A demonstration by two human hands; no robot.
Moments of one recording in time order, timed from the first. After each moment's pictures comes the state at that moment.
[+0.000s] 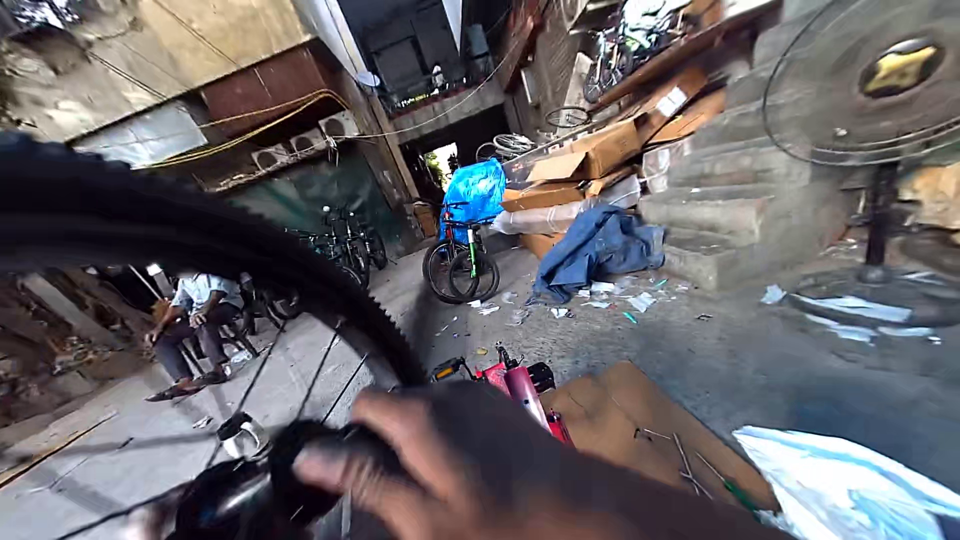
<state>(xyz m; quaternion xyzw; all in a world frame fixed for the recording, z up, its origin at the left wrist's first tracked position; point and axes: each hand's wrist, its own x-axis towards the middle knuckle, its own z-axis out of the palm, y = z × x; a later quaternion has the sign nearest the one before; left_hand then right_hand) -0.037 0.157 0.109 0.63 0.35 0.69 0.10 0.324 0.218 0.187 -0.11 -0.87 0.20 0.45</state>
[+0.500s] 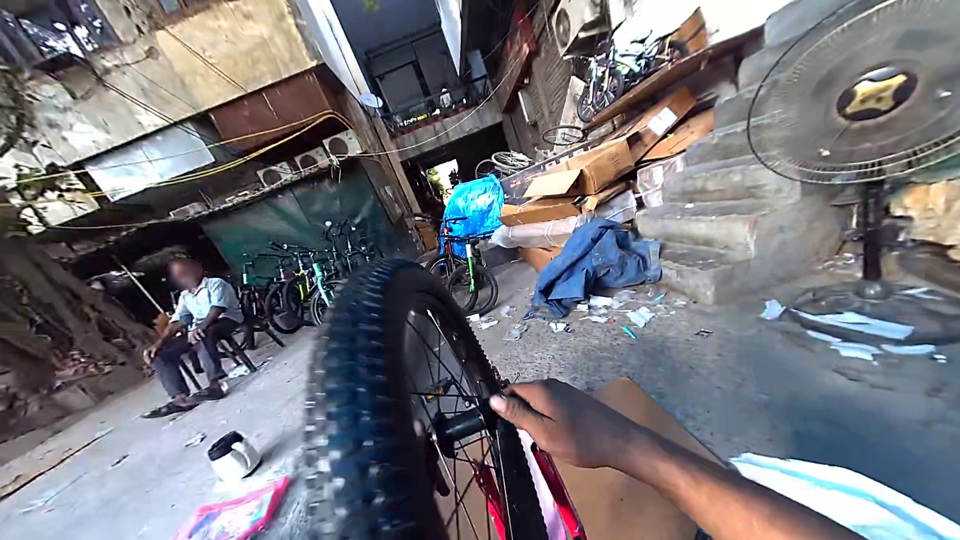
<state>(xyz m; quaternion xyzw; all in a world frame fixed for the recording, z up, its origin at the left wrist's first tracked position) 0.251 0.235 0.133 0.41 0.60 0.65 0.21 0.404 0.342 0.111 -0.30 -0.85 0.32 0.28</state>
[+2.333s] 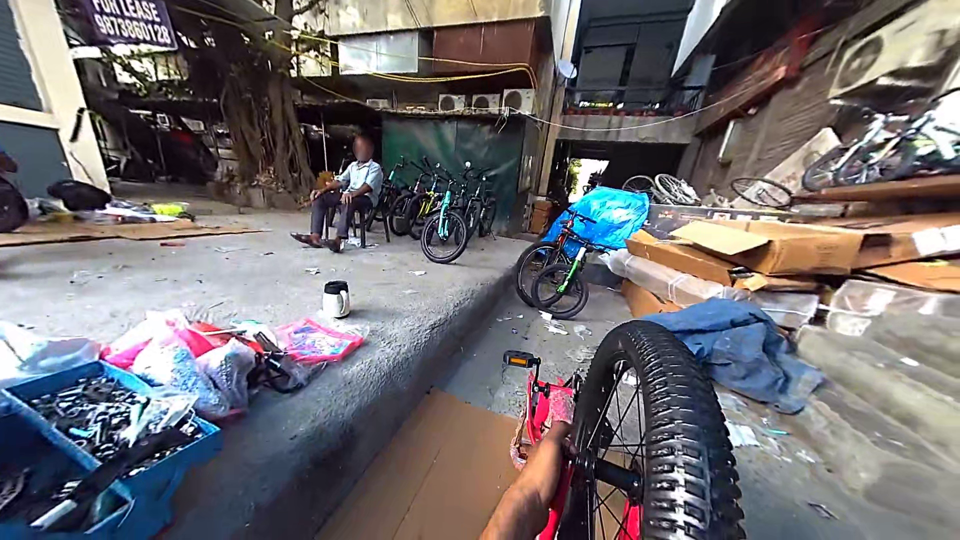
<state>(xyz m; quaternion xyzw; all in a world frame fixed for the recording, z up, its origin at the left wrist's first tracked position) 0.174 0.331 -0.004 0.30 0.51 0.59 0.55 0.390 0.323 0.016 -0.44 -0.63 0.50 0.40</state>
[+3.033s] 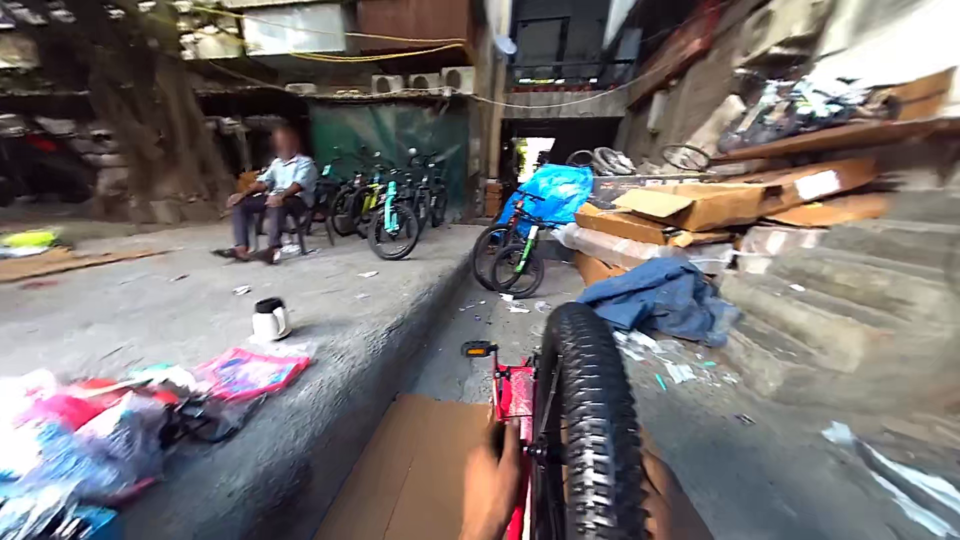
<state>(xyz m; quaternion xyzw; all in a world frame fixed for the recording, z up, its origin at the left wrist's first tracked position) 0.170 0.308 -0.026 0.44 0.64 0.58 0.24 0.394 0.342 -0.011 -0.46 -0.74 0.30 0.40</state>
